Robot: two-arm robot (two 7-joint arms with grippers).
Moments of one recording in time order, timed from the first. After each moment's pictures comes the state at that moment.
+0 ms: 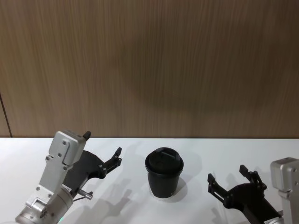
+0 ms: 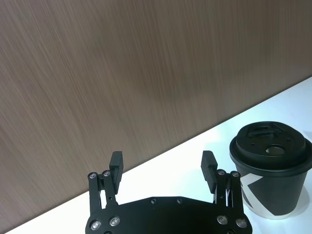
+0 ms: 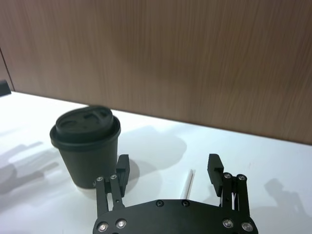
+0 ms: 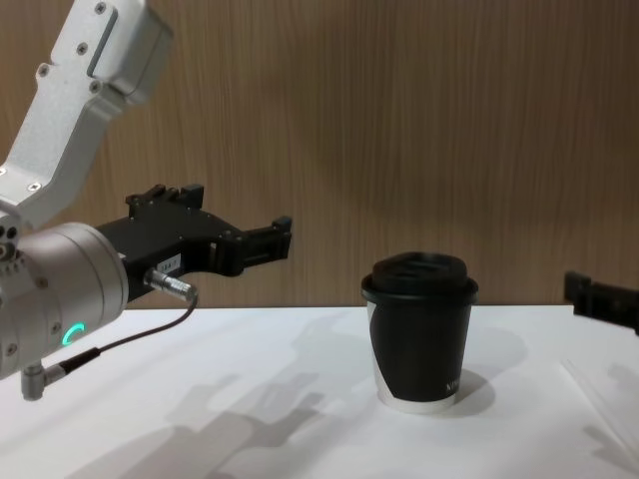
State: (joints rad) left arm -0.24 0.38 0.45 -1.63 -0.20 0.01 -0.01; right arm -0.07 0.36 -0.21 -1.81 0.27 0.14 0.05
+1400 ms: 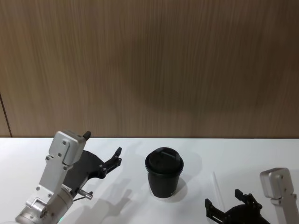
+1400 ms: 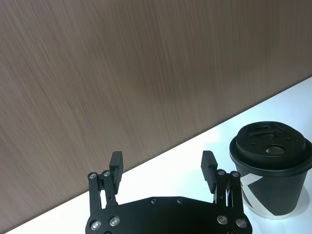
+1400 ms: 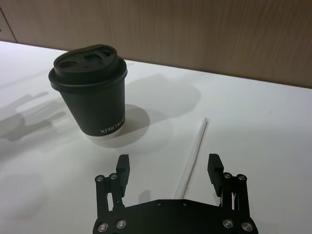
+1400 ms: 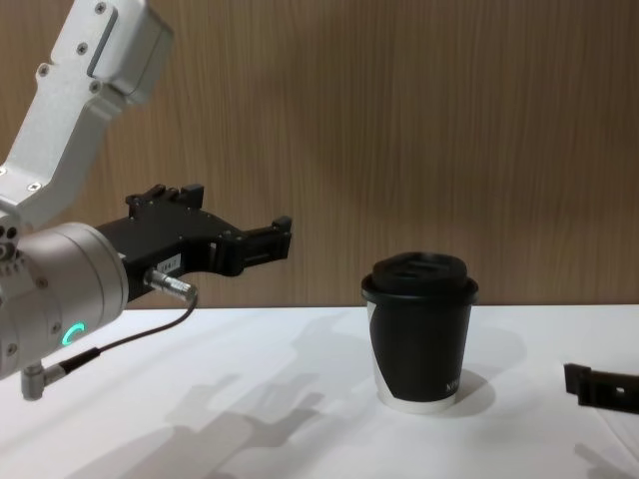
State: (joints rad) left arm -0.24 0.38 0.45 -1.63 -0.20 0.01 -0.01; right arm -0.10 0.37 -0.19 -1.82 0.29 0.34 0.12
